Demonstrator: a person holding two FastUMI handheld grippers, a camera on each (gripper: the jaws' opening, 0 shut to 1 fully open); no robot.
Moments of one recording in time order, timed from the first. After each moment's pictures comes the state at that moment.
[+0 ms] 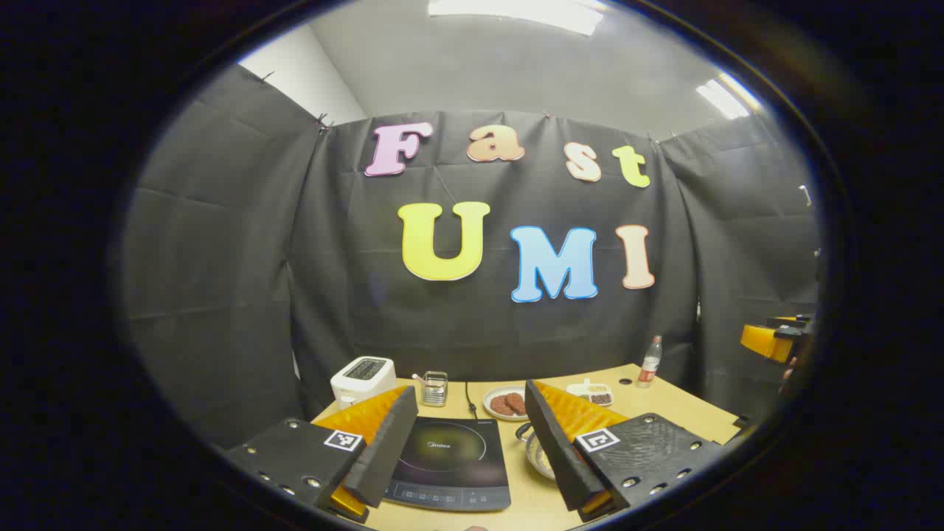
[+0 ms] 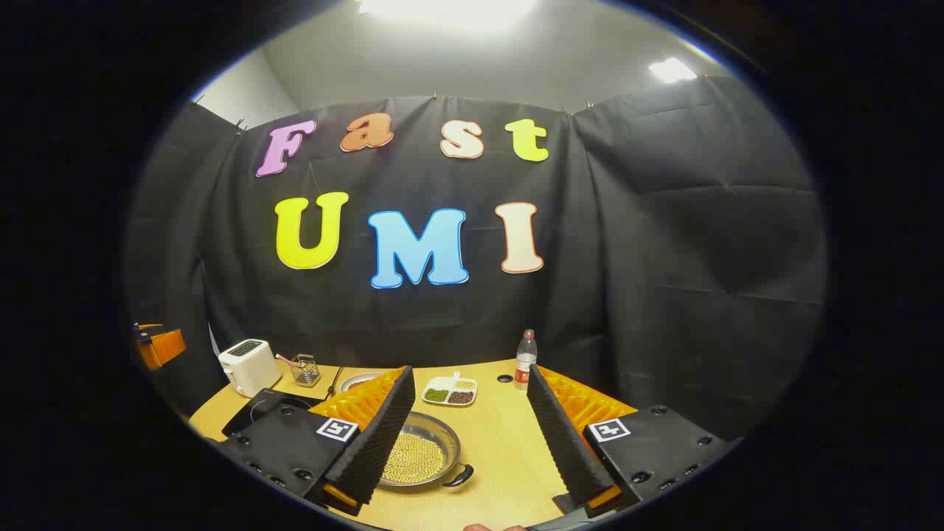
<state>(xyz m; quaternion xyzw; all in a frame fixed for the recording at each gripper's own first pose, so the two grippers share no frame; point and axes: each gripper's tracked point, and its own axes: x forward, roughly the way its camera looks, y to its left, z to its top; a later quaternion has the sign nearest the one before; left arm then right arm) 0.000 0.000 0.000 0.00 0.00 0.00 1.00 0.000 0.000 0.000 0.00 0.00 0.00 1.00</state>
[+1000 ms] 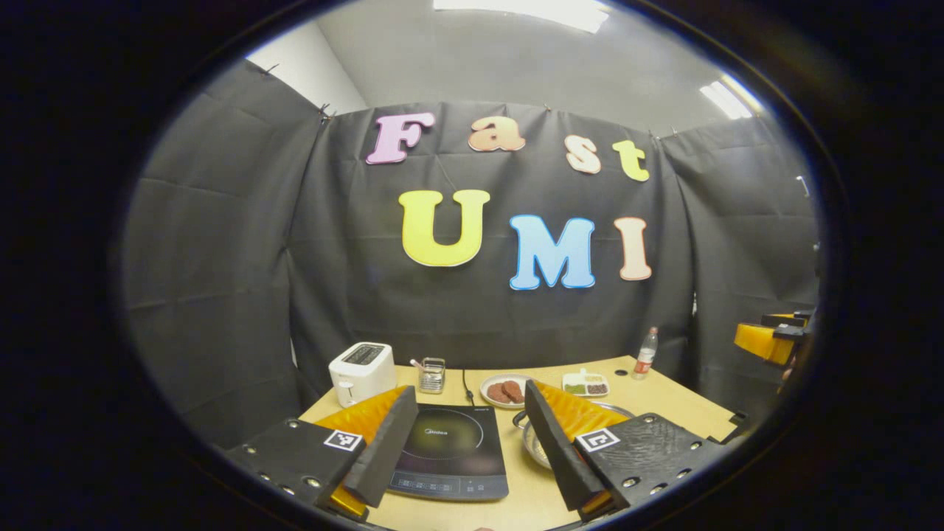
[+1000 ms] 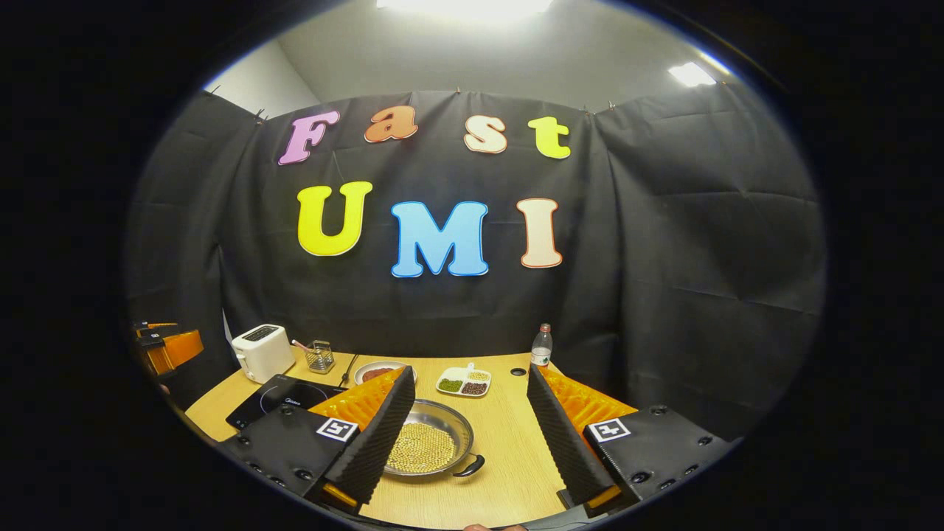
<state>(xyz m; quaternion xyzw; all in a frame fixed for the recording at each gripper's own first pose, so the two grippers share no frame) -0.009 0.006 -0.023 -0.01 0.02 0.00 1.00 -0.015 0.022 -0.006 -0.03 0.01 0.03 1.00</state>
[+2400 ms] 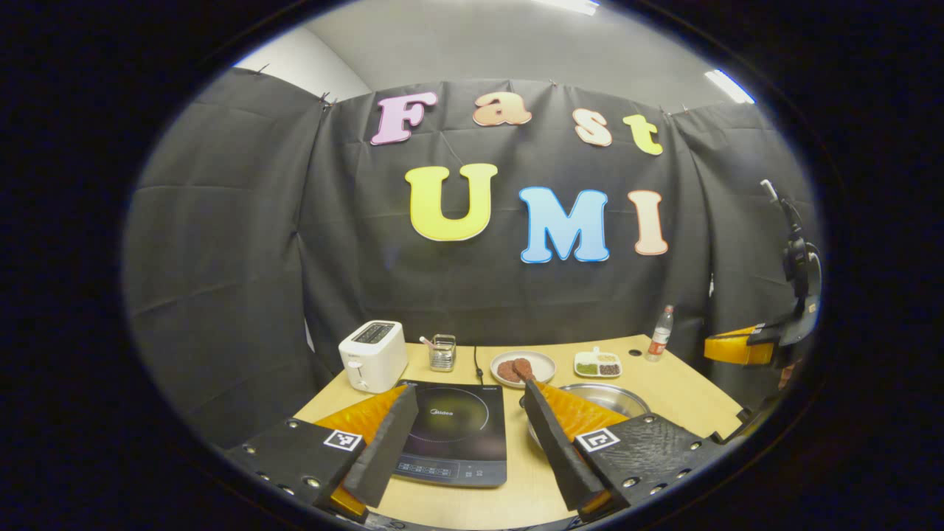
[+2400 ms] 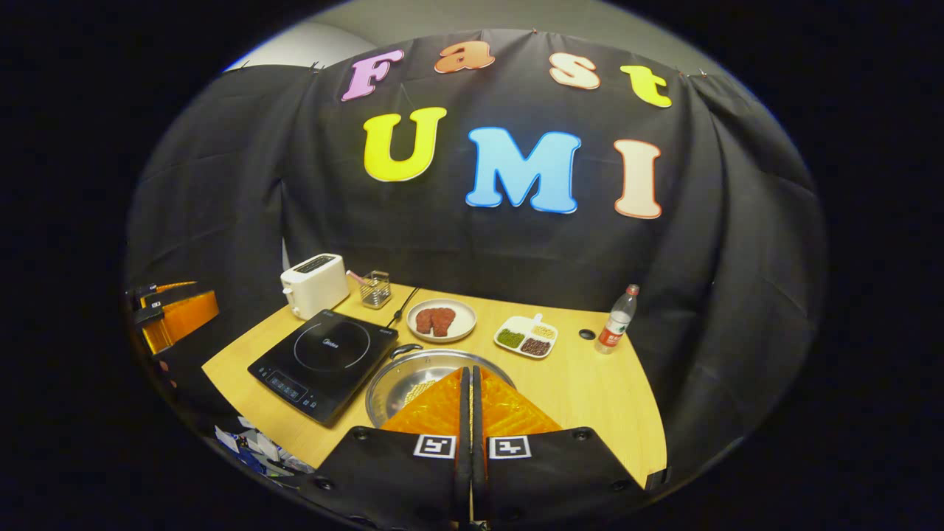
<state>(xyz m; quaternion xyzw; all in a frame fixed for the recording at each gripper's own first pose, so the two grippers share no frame) 0.002 -0.017 -0.041 0.00 0.08 0.04 1.00 0.047 0.076 -0.077 -0.08 0.18 0.22 0.96</state>
